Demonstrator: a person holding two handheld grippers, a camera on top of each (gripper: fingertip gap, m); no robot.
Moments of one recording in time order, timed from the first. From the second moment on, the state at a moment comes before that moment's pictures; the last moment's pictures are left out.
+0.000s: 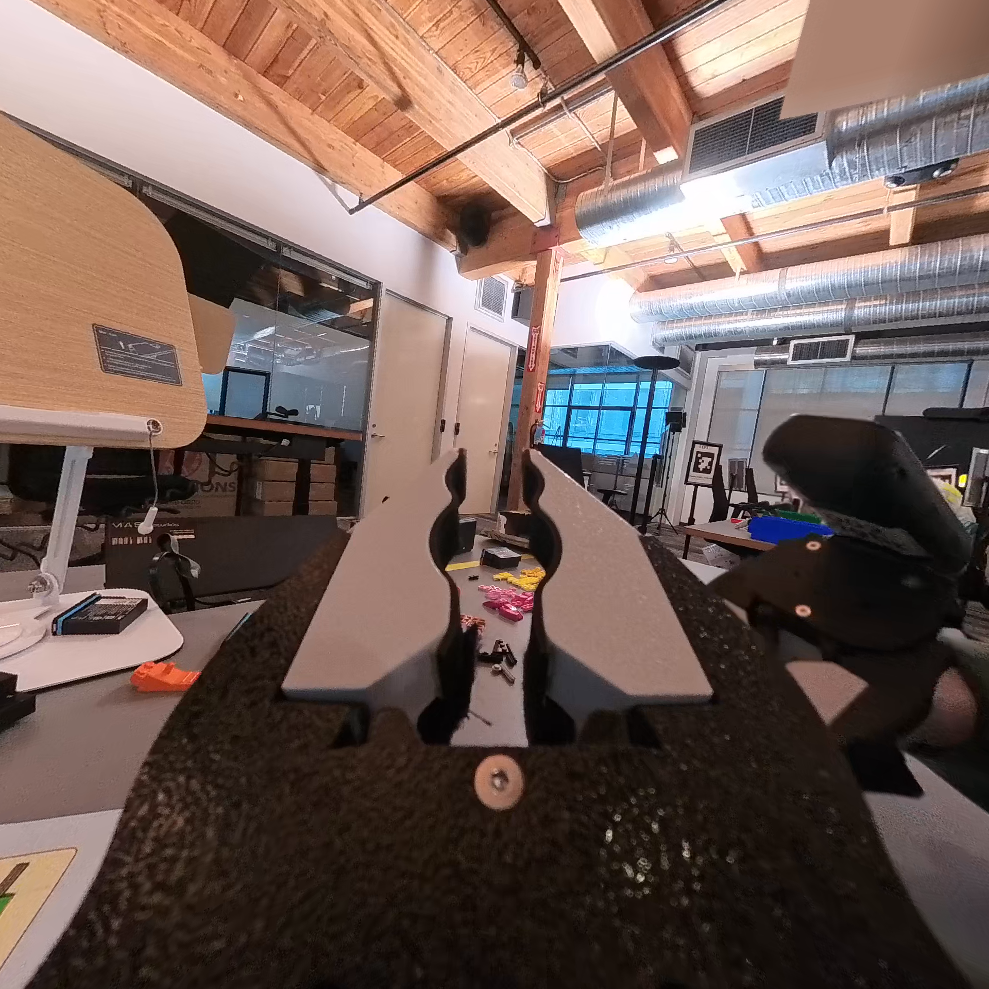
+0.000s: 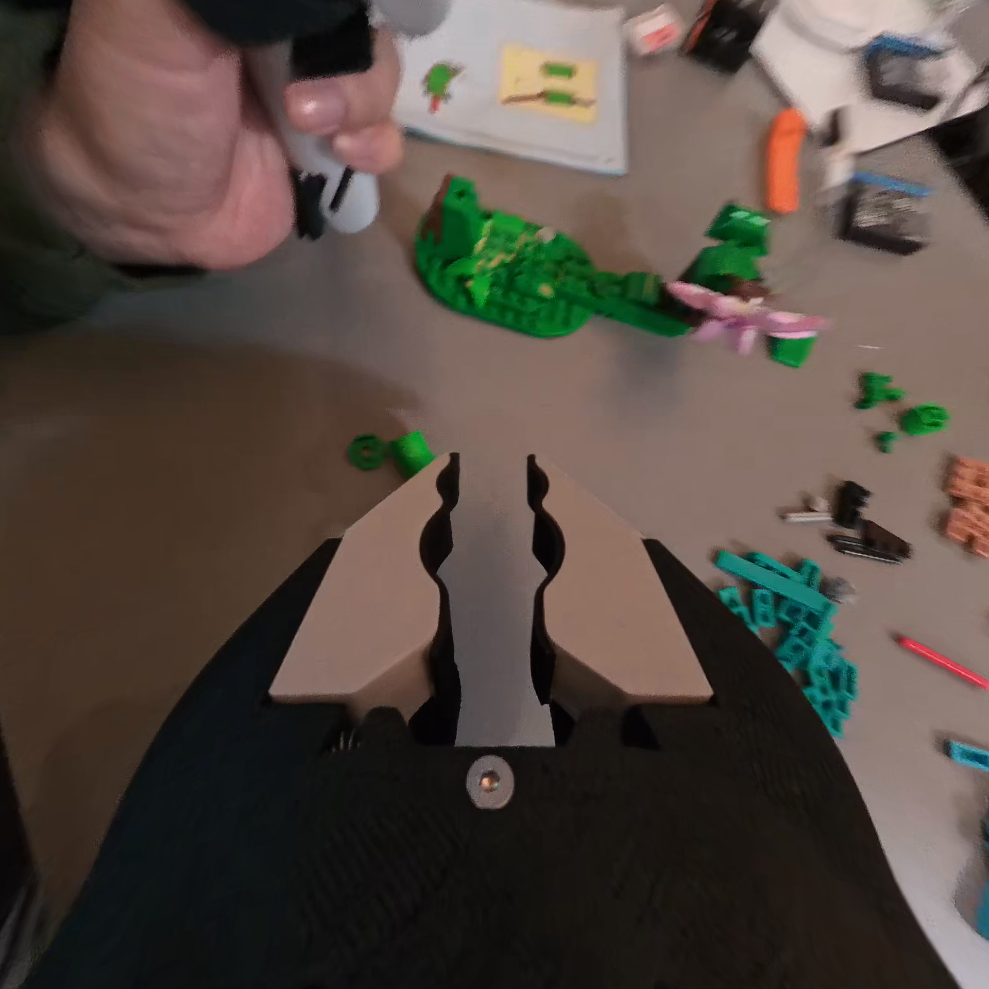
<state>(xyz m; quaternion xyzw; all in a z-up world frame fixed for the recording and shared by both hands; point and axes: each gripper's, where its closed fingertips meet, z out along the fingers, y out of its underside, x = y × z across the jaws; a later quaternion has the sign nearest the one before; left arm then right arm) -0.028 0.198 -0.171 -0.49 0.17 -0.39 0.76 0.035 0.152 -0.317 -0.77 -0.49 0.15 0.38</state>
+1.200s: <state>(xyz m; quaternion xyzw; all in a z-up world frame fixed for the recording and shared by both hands) -0.025 0.198 -0.174 -0.49 0.17 -0.40 0.75 0.088 0.202 -0.270 -0.67 -0.33 0.01 0.66</state>
